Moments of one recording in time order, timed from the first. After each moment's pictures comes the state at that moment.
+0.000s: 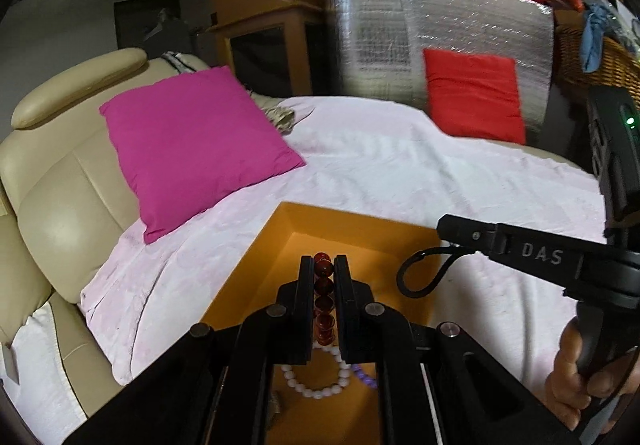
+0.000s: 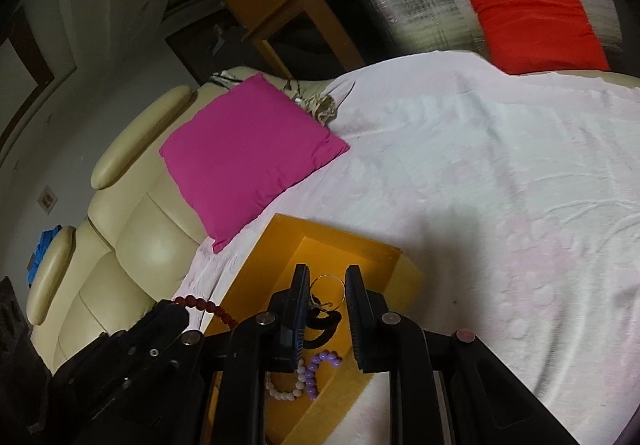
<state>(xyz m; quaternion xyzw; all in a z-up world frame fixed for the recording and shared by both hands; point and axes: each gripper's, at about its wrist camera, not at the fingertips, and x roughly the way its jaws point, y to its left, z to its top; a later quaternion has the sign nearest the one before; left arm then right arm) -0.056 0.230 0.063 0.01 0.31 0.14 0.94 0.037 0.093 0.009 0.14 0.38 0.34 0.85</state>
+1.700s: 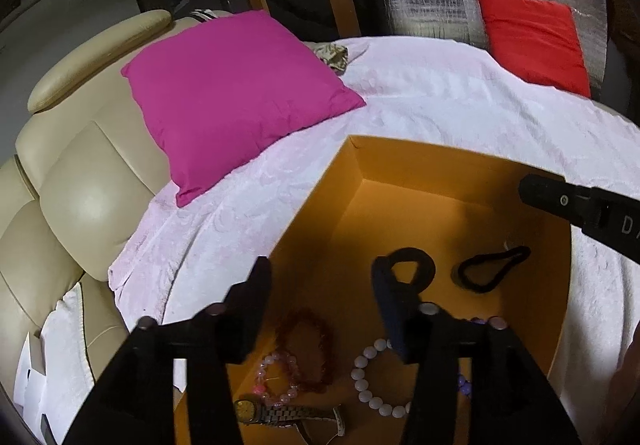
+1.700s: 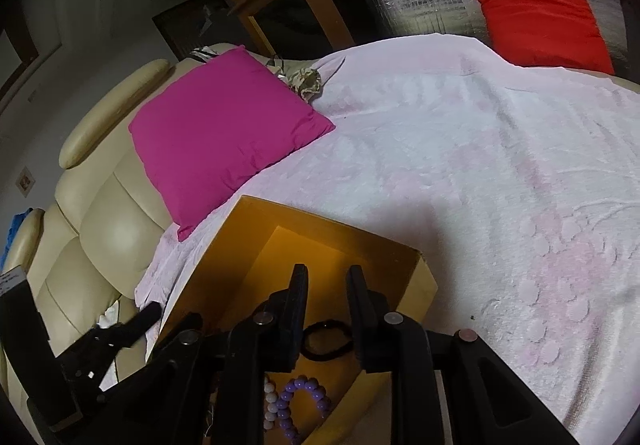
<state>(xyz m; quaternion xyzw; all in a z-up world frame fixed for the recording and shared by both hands) -0.015 0.275 0.009 0.04 0.38 0.23 0.90 0.060 0.128 -0.025 0.10 0.39 0.30 0.86</state>
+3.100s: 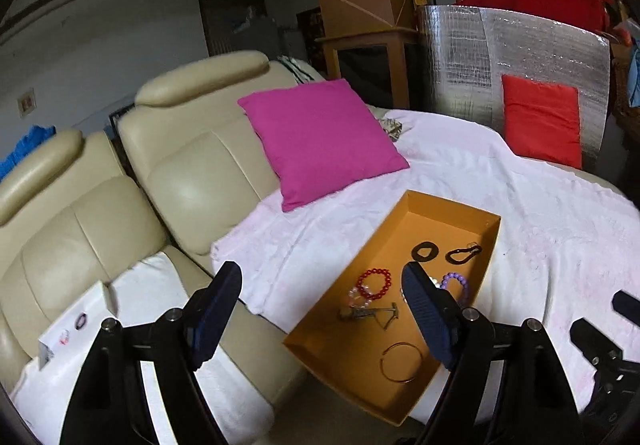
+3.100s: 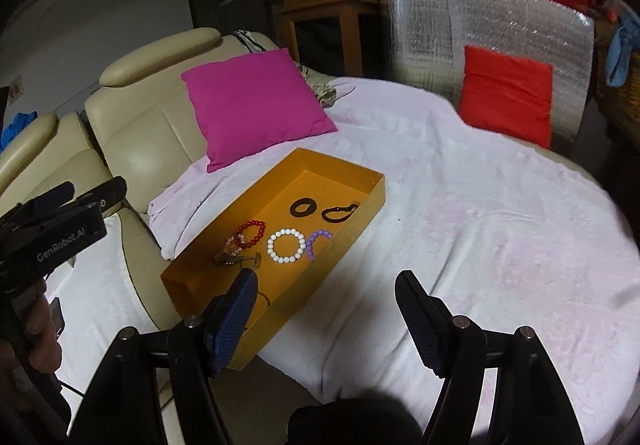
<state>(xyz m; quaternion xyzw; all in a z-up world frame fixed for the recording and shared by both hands) -0.241 0.244 0.151 0.00 0.29 0.29 0.91 -0.203 0.063 0.094 -0.06 0.34 0.25 0.91</state>
